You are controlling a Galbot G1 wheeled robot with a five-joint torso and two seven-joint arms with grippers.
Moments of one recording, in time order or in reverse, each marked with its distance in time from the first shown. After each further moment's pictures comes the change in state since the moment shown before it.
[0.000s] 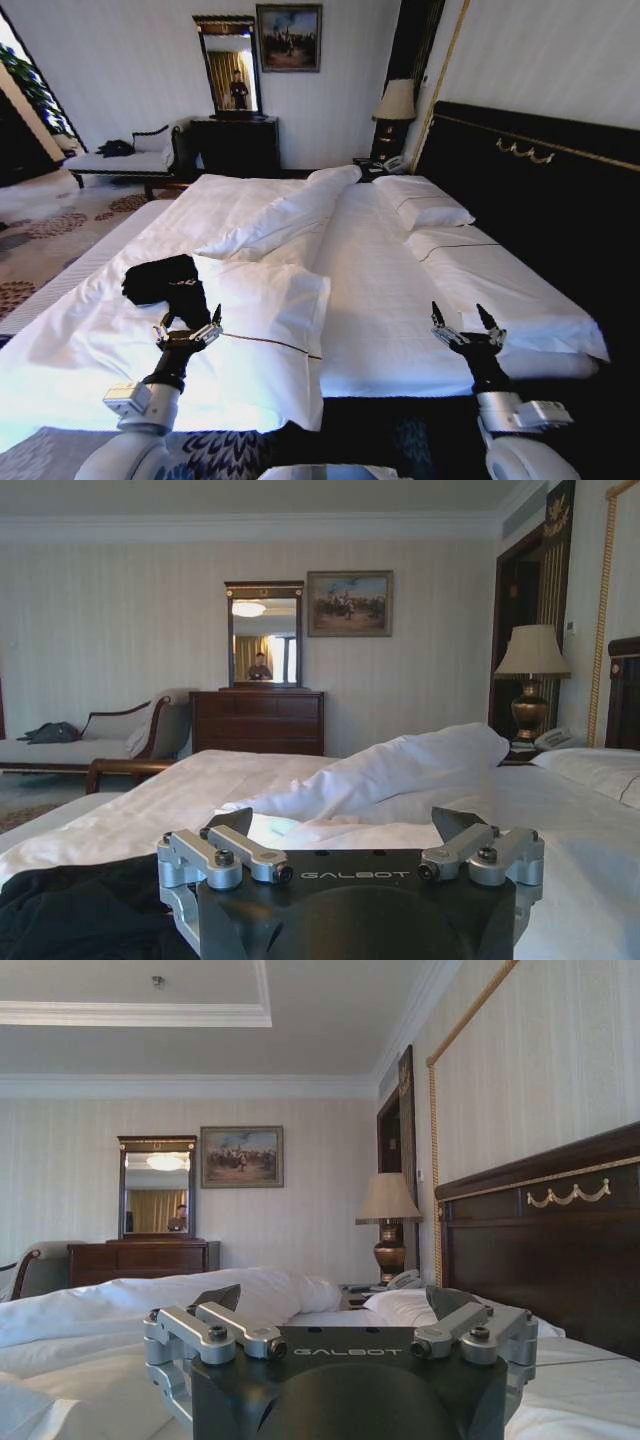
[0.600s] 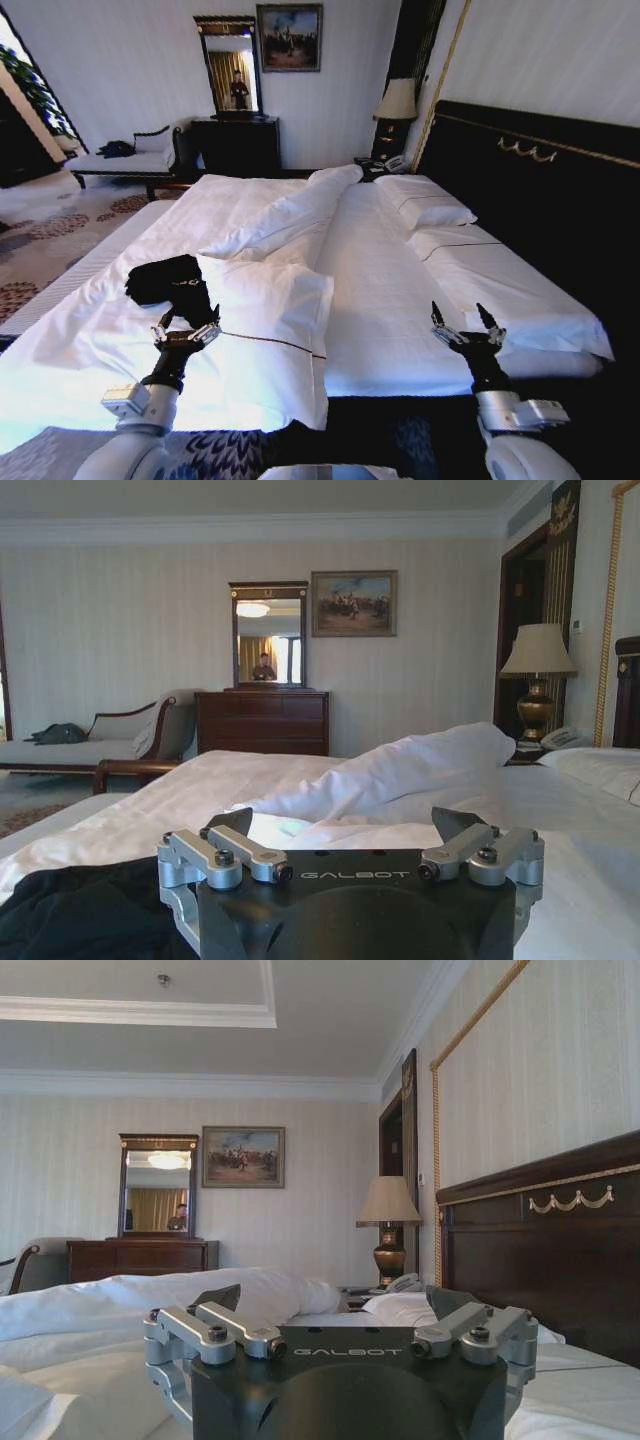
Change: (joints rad) left arm 0.000 -0.005 -0.007 0.000 0.001 0.000 -0.001; right arm 0.017 -0.001 -0.001 -0.017 -0.025 0.004 -0.003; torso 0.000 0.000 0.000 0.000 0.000
